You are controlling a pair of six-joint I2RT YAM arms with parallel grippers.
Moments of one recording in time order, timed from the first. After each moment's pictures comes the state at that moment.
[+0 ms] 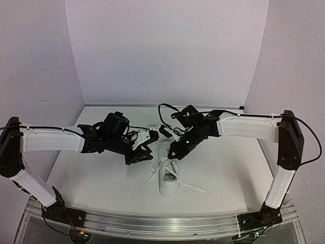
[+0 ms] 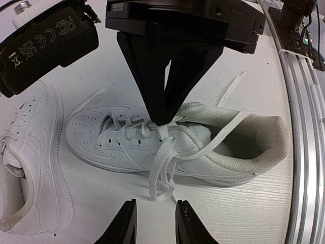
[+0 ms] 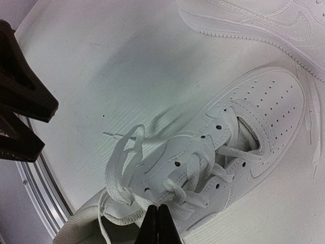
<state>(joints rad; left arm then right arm) -0.88 1.49 0.95 -0.14 0.34 0.39 0.85 1.84 1.41 -0.62 -0.31 0.06</state>
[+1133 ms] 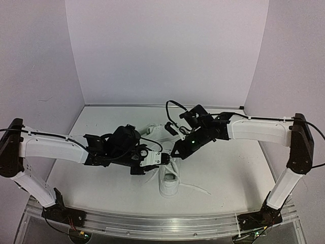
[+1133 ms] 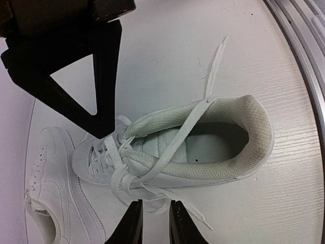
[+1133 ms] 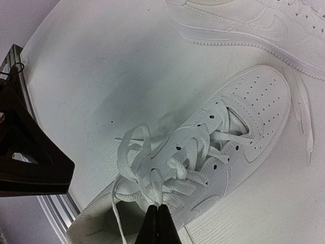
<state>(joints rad) -1.08 1.50 0.93 -0.10 0.09 0.69 0.85 1.72 1.29 -0.53 -0.30 0.15</state>
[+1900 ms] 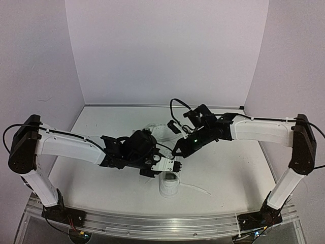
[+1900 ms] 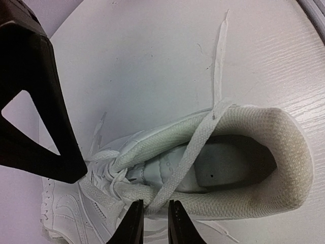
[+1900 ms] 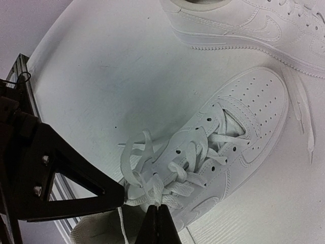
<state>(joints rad) -1.13 1.68 1.06 -0.11 -0.03 0.84 0.82 1.69 1.25 -0.48 -0.34 0.17</state>
